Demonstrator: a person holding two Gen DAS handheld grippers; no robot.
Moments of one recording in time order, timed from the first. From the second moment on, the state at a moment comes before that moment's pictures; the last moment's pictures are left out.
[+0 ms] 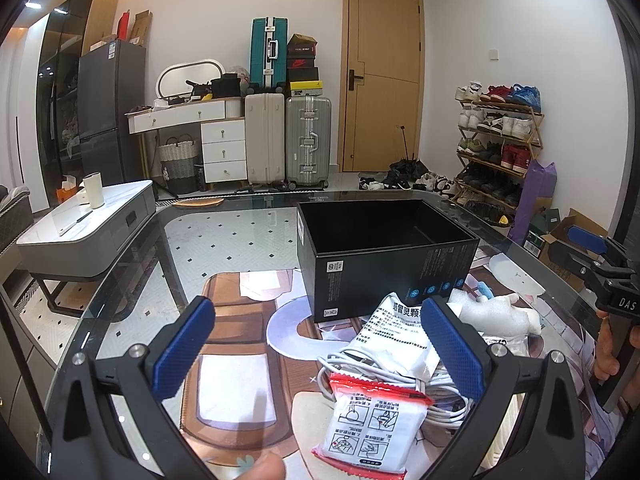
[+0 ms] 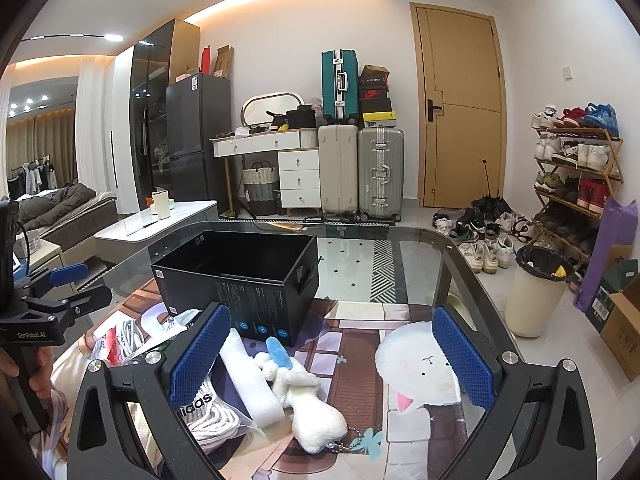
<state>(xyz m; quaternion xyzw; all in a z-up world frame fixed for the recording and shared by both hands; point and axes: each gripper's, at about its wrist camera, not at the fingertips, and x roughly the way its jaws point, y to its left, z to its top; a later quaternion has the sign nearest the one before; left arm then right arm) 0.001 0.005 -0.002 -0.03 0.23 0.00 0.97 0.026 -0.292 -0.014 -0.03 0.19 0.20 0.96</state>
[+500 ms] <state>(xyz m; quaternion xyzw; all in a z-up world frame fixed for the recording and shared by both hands) -0.001 0.005 -0.001 -0.03 0.22 0.01 0.97 0.025 -0.293 -0.012 -0.03 0.19 0.20 0.96</state>
